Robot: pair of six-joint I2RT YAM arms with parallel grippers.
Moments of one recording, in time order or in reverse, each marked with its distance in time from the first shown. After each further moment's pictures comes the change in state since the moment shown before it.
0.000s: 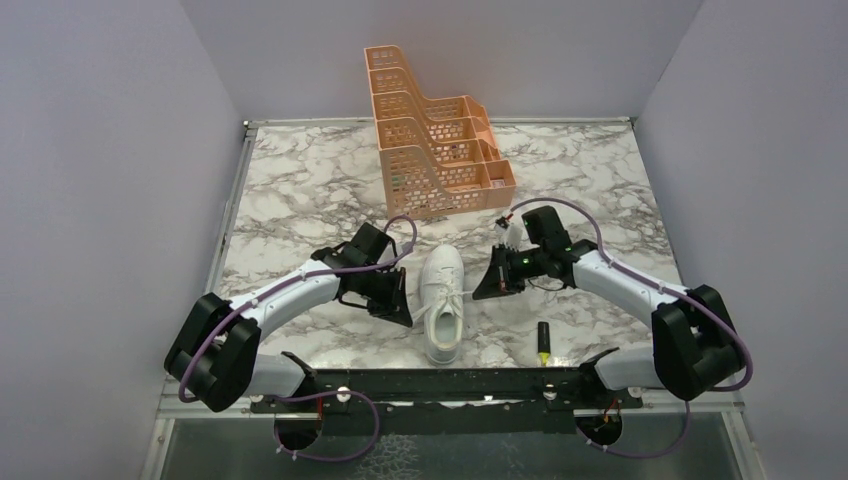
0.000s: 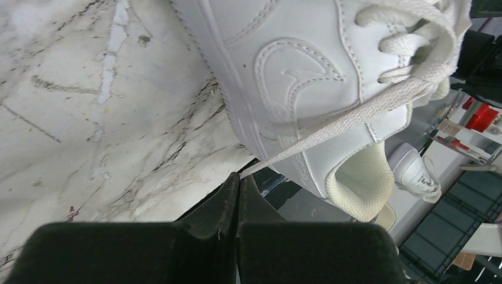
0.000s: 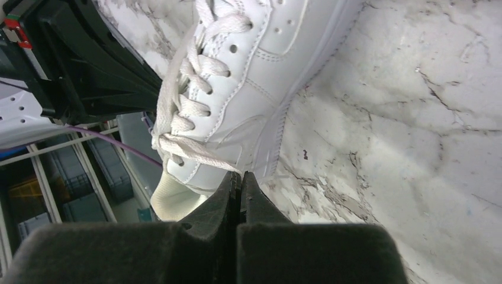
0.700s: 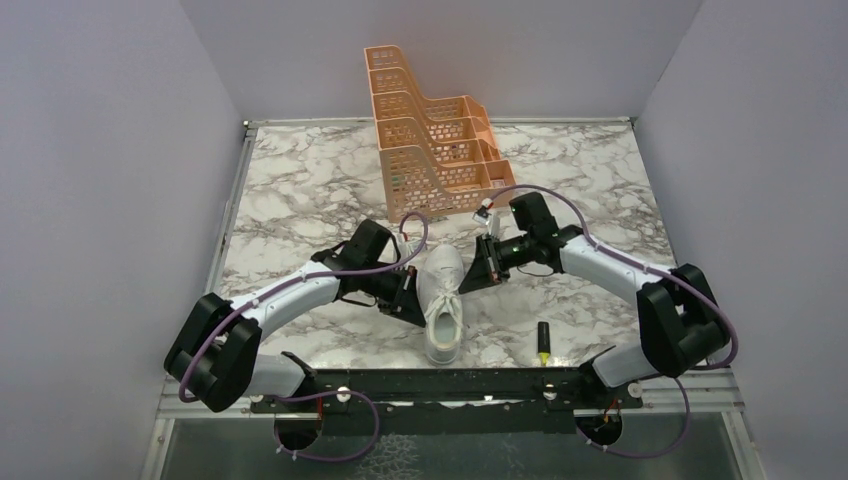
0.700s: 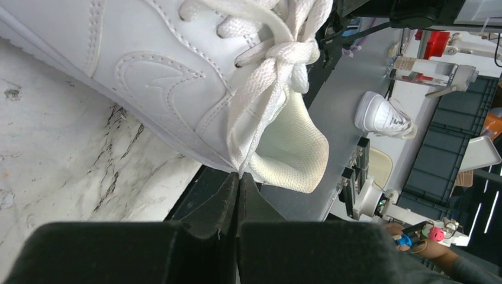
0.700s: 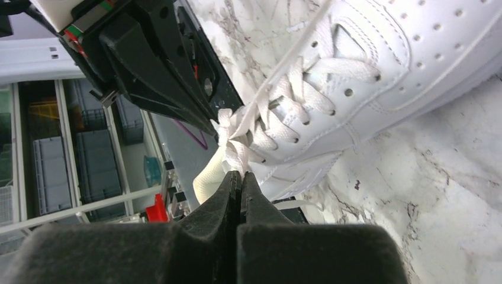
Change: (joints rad) left arm 0.000 -0.001 -0.019 0.158 0.257 0.094; right arm 0.029 0.124 0.115 0.056 -0.252 -0.085
